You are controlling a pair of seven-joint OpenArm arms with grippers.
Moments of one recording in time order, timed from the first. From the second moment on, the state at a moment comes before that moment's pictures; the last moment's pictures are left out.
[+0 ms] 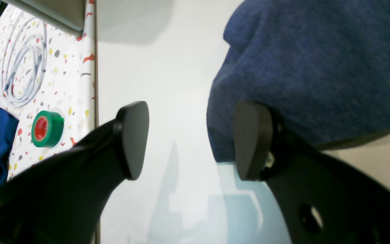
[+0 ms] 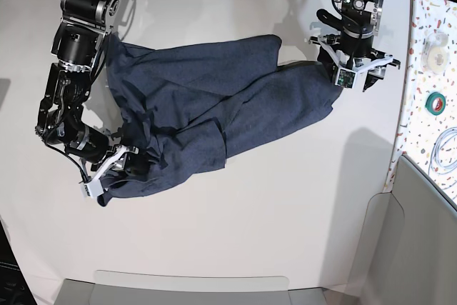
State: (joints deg) left arm 24.8 -13.7 -1.4 110.8 12.1 -0.9 35.2; right arm 23.0 9.2 20.1 66.6 36.3 38.4 -58.1
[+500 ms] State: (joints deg) left arm 24.9 -13.7 -1.4 110.7 12.1 -0.9 35.2; right arm 14.1 8.9 20.6 80.9 36.8 38.4 -58.7
